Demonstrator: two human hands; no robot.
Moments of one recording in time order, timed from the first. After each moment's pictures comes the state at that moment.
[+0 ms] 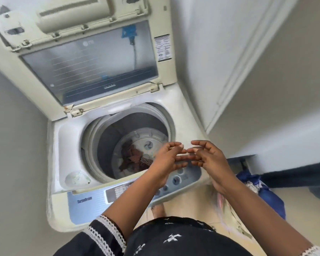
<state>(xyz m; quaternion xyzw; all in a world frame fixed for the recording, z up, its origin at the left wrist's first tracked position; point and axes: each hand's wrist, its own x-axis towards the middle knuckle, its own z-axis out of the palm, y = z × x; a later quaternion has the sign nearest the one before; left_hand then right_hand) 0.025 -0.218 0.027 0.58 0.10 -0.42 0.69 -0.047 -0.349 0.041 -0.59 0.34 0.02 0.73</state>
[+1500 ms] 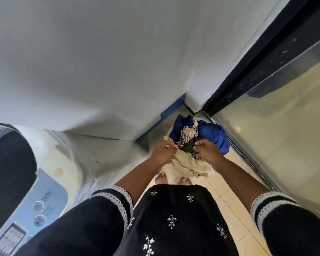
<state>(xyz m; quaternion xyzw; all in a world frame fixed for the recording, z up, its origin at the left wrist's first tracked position) -0.135 -0.485 -0.166 0.74 -0.04 -0.61 0.29 -0.288 -0.590 -0.216 -0.50 0.62 0.08 0.60</state>
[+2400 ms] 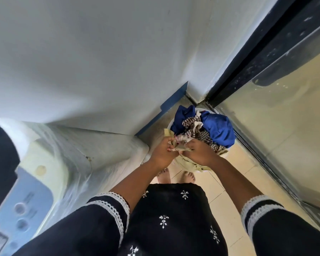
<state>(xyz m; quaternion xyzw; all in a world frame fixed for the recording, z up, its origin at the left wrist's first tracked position) -0.144 -0.461 -0.206 0.76 -0.17 -0.58 0.24 -0.282 -0.562 -0.259 -0.74 0.42 0.19 0.49</state>
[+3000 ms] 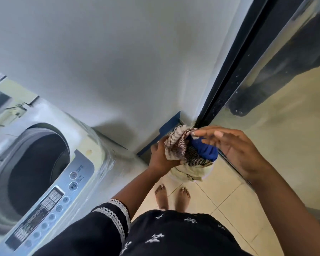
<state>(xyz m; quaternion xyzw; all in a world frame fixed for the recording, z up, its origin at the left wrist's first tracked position) -0.183 -0.425 -0.030 0.79 -0.30 -0.44 0.29 -0.360 -0.553 0.072 -0.59 0.27 -0.18 0.74</state>
